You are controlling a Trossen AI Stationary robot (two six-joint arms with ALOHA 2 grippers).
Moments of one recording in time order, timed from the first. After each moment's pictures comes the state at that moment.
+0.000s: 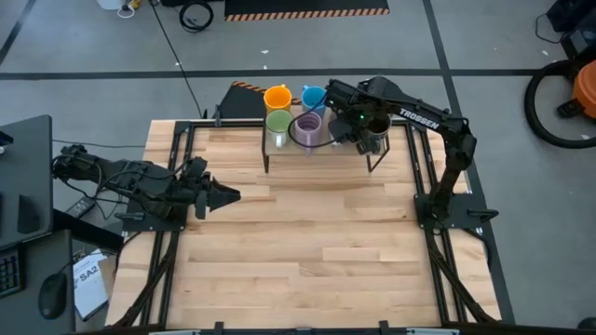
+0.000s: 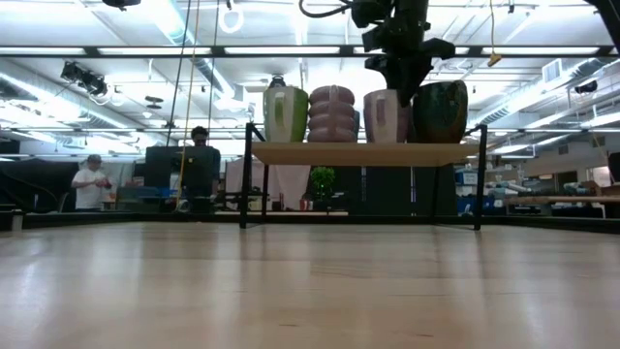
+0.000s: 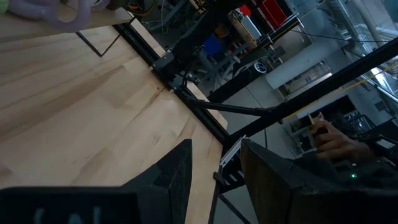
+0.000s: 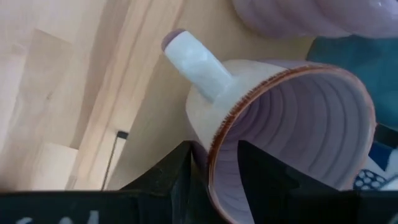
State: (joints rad) left arm -0.35 0.76 0.89 -0.34 -0.38 -0.96; right arm -0.46 1.77 1.90 -1.46 0.15 -0.93
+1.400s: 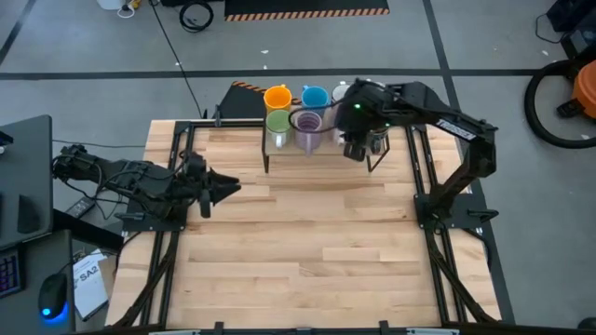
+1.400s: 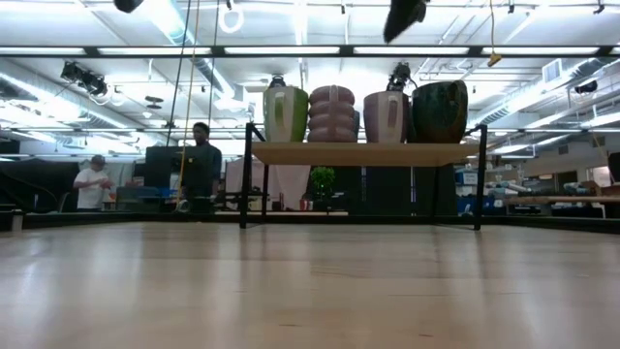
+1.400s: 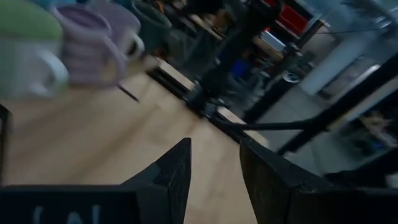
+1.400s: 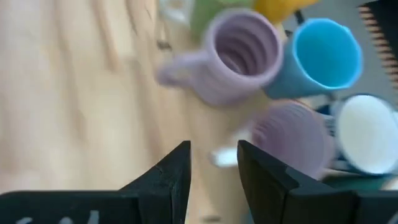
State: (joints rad) left arm -0.35 0.77 0.89 -0.34 -0.53 -0.74; right arm -0.28 1.59 1.96 -1.37 0.17 -0.12
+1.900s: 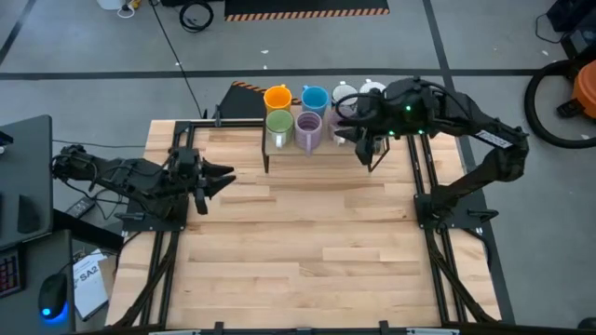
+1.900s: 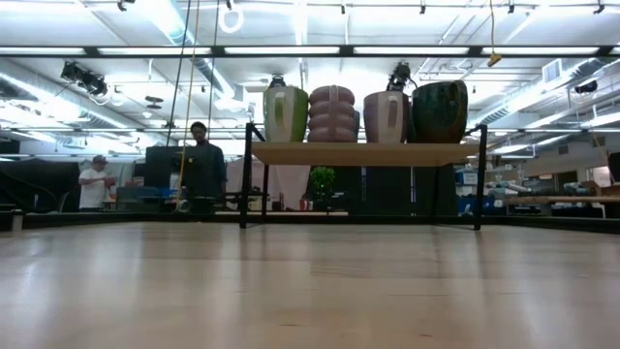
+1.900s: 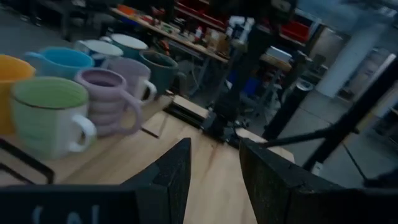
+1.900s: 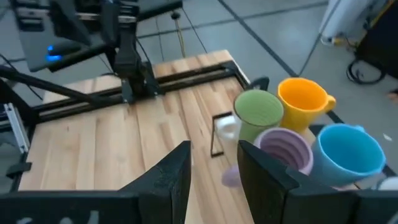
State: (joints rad) left arm -0.35 0.72 0.89 -0.29 -0.63 -0.48; right arm -0.13 1.37 1.85 -0.97 0.11 0.12
